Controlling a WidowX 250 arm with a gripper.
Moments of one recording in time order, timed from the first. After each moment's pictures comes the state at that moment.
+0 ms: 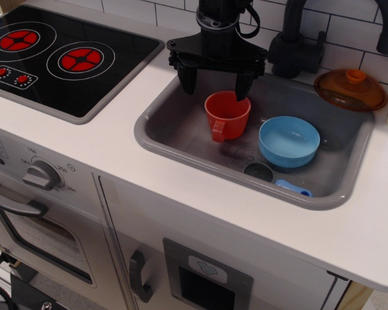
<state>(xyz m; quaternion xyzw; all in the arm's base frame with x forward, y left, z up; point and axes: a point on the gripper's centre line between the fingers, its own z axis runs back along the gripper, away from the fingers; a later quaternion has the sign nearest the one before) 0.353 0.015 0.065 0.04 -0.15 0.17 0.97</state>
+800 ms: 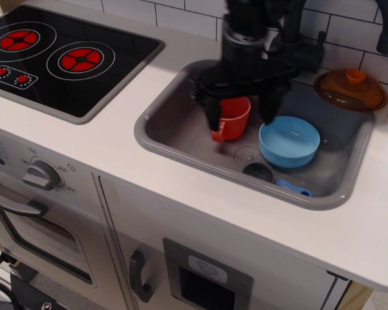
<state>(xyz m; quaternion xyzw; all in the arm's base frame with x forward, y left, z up) 0.327 -0.037 0.058 0.00 -0.05 0.38 0.92</state>
